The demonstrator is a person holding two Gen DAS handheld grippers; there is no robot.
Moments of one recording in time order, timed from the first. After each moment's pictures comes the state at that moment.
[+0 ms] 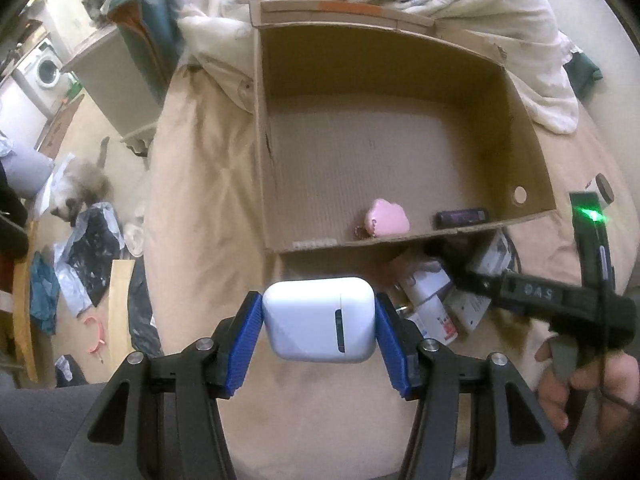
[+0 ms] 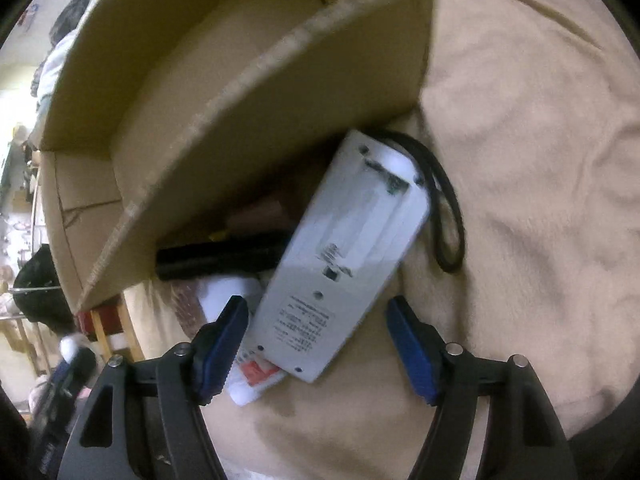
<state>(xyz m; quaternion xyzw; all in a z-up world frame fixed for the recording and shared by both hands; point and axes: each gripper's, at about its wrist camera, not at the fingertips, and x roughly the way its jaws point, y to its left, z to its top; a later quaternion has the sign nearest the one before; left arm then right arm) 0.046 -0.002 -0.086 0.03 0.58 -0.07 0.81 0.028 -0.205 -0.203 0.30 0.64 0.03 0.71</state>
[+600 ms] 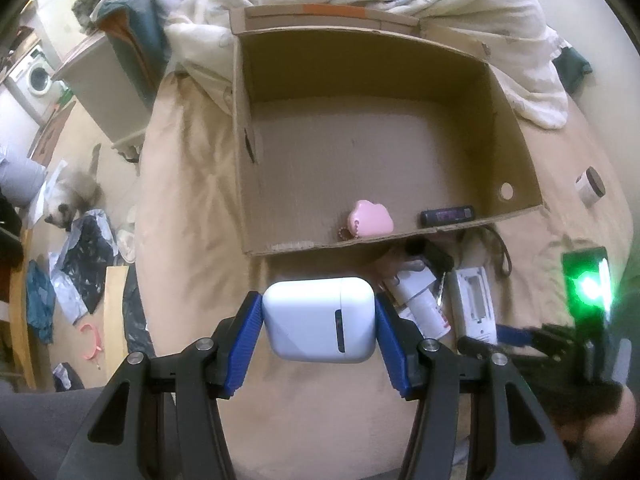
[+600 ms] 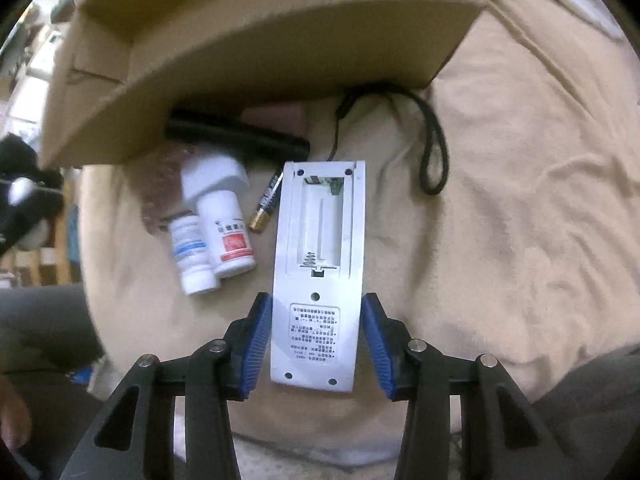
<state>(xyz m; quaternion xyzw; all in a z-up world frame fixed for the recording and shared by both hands) 0.042 -0.011 -0.083 0.04 0.57 -0.08 0.81 -0.004 -0.157 -0.196 0.12 0.69 0.04 0.71</state>
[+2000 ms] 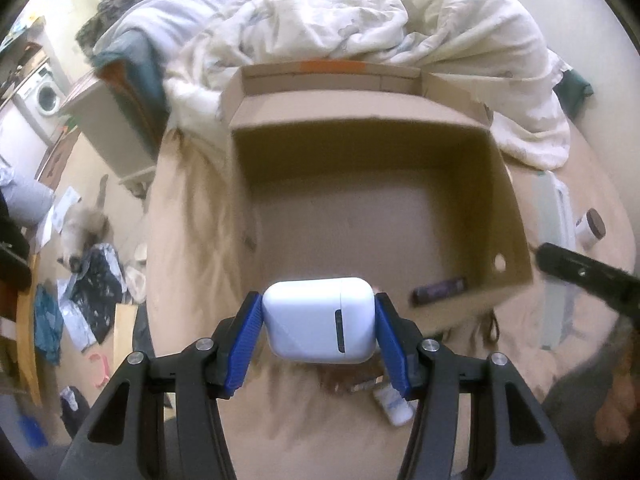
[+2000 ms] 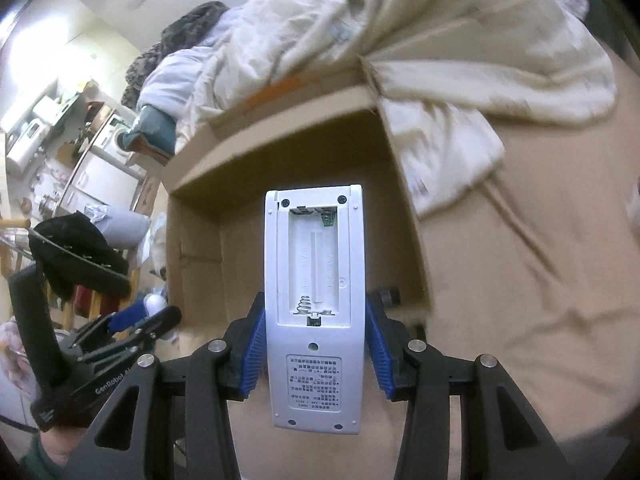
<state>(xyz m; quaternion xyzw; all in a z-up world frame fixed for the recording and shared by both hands) 0.106 -0.032 -0.039 0.04 0.53 -0.08 0.84 0.068 -0.242 -0.045 0.20 0.52 0.11 0.82</state>
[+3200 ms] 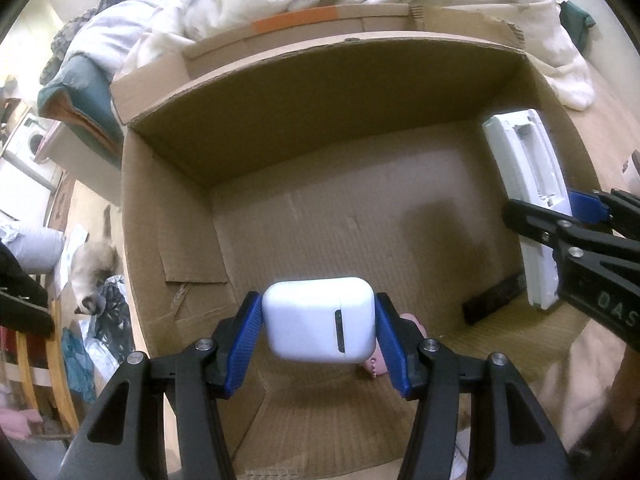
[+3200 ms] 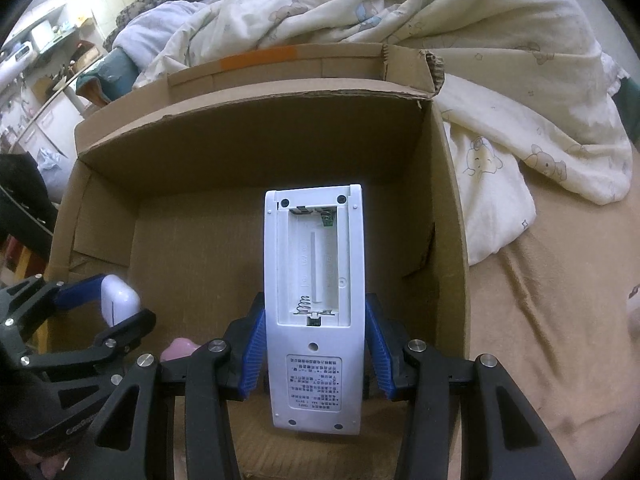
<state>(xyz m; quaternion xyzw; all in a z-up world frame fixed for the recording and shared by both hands) 0.145 -0.069 -0.120 0.15 0.54 -0.08 0.82 0.130 -0.200 -0.119 0.06 0.52 0.06 0.85</state>
